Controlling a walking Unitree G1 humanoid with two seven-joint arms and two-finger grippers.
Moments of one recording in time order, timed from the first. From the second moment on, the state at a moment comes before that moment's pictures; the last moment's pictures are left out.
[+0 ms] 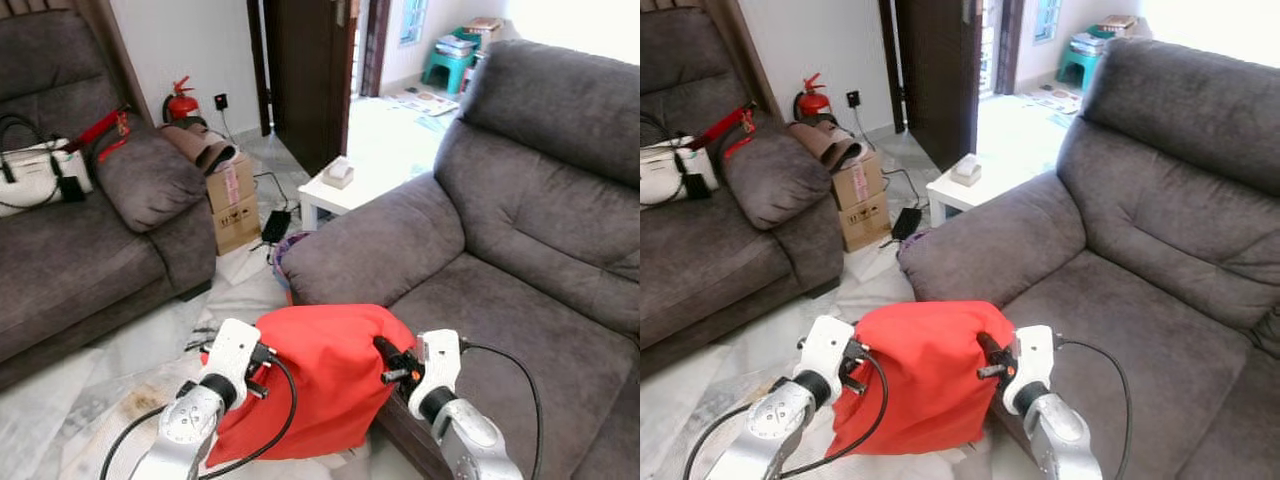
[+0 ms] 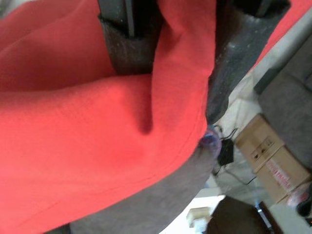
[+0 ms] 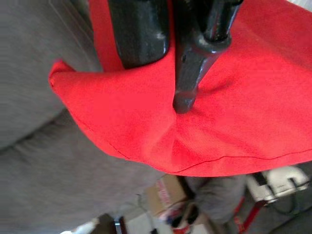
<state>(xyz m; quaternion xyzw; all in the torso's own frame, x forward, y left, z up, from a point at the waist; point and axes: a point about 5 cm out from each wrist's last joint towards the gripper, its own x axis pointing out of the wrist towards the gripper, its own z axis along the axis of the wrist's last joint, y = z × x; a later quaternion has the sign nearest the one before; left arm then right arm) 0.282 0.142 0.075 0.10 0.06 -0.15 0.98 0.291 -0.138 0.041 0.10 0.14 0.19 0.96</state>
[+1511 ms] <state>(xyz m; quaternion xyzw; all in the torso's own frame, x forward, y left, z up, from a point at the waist) 0.264 0.155 0.070 0.16 0.12 -0.34 0.92 0.280 -0.150 0.027 0.06 0.19 0.27 0.94</state>
